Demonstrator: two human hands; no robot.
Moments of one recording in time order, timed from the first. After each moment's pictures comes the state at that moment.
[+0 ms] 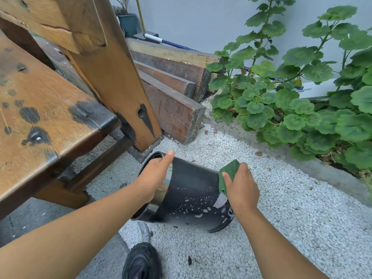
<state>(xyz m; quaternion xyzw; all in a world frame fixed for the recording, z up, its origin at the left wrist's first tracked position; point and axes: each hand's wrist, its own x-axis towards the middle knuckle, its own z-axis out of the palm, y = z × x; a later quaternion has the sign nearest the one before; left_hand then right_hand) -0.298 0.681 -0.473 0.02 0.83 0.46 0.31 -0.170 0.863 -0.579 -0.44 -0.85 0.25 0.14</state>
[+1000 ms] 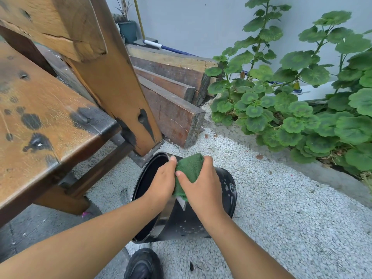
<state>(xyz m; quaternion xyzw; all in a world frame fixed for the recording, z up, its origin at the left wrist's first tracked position) -0.279 0.694 -0.484 0.08 0.78 0.56 0.28 -0.200 0.779 -0.503 -0.31 -0.80 0.46 0.20</state>
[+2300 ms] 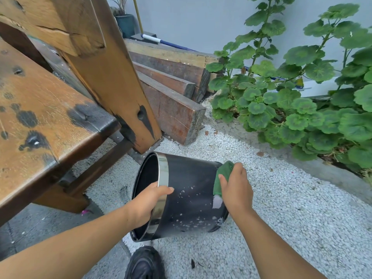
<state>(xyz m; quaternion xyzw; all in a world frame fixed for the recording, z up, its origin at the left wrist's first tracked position) -0.289 0.632 -0.514 -0.02 0.74 0.50 0.45 -0.183 0.849 -0.577 -0.42 -0.86 0.28 0.13</state>
